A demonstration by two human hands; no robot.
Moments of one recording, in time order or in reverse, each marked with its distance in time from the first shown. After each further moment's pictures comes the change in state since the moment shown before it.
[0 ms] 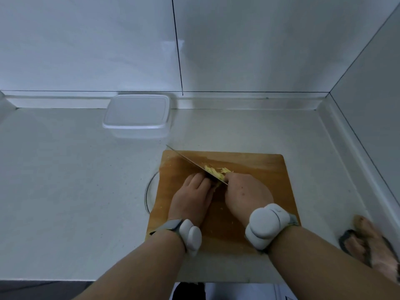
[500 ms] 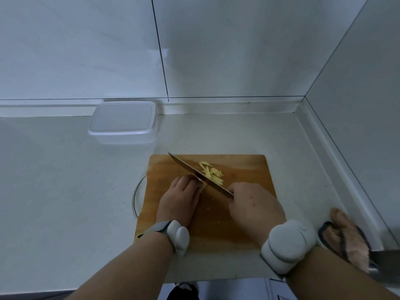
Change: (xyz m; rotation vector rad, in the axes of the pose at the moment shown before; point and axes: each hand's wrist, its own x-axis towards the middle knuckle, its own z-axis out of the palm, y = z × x) left_hand 0.000 0.000 -0.002 -0.006 -0.033 -0.004; right_hand -0.044 0.023 -0.016 0.088 0.030 0.080
